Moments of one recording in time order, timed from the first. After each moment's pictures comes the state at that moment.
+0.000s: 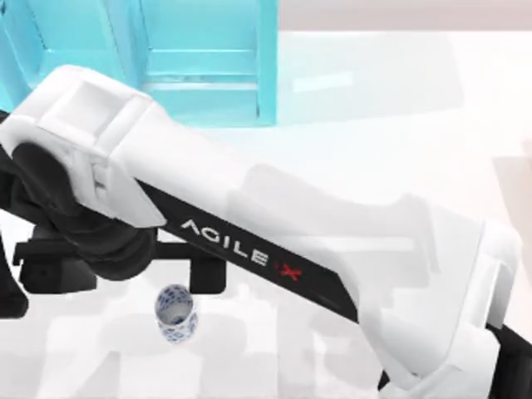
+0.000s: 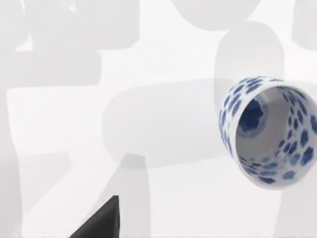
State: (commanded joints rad) left arm 0.00 0.00 0.00 0.00 0.00 0.00; right arm 1.12 2.64 2.80 -1.64 0.19 1.14
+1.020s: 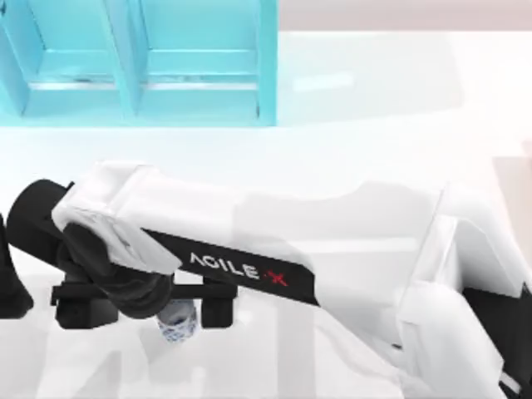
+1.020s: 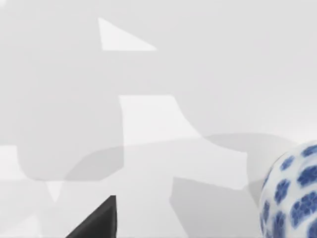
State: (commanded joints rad) left arm 0.00 0.00 0.00 0.00 0.00 0.00; right arm 1.10 2.54 2.23 -1.18 0.19 1.11
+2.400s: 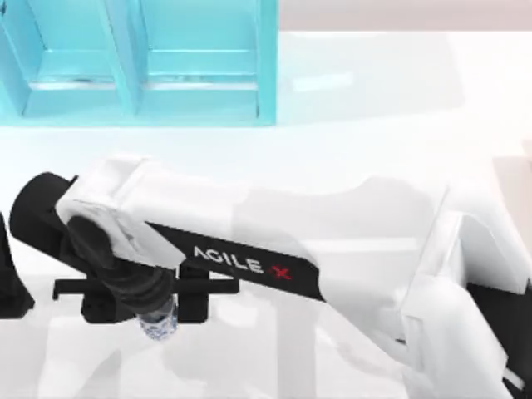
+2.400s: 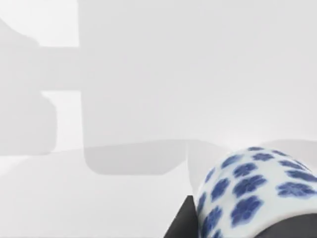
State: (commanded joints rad) left arm 0.00 0.00 0.00 0.00 0.00 0.00; right arm 1.09 2.53 2.23 -1.18 0.19 1.11
